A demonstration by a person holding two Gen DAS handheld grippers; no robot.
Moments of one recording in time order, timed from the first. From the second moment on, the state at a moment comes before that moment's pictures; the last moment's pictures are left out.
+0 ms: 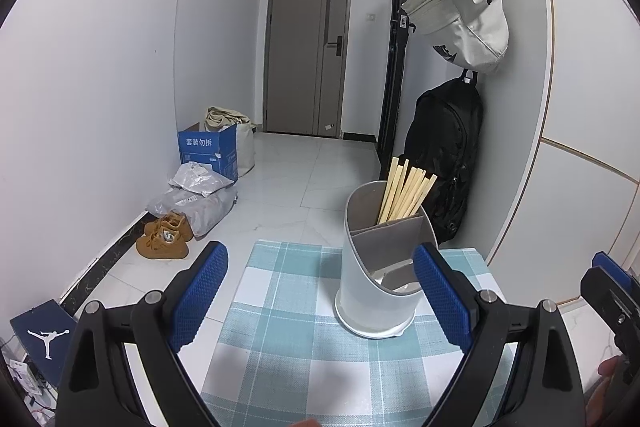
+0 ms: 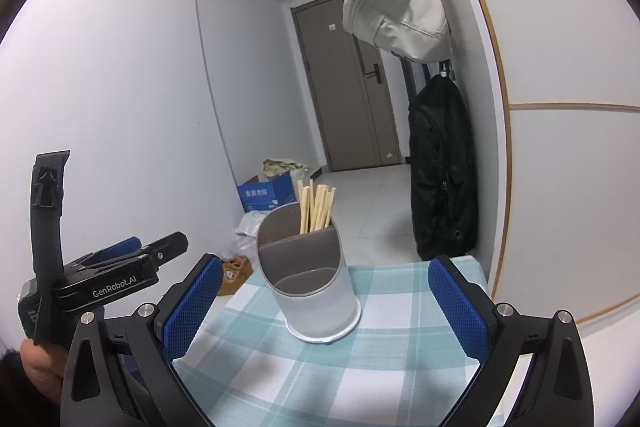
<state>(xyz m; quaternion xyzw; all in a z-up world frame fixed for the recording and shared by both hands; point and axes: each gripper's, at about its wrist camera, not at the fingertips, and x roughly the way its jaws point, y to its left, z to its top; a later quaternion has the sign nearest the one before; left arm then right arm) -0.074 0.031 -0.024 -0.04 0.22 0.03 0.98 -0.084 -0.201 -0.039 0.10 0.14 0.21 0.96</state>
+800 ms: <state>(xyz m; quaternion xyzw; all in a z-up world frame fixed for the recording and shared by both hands) -0.076 0.028 -0.026 -0.03 0.22 0.03 0.98 -0.083 -0.199 -0.040 0.09 0.14 0.22 0.96</state>
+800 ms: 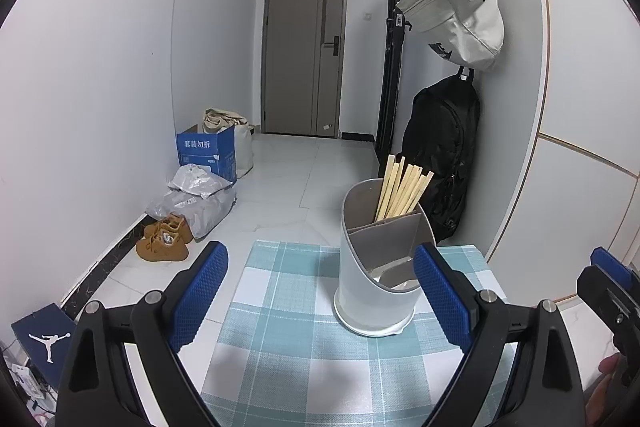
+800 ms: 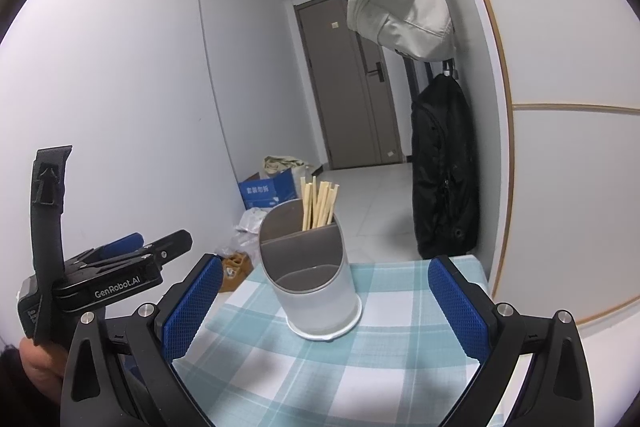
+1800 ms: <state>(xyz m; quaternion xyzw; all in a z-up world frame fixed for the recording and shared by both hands) -0.075 0.022 -0.028 -0.02 0.22 0.03 0.97 -0.085 -0.202 -0.038 0.10 0.15 0.22 0.96</state>
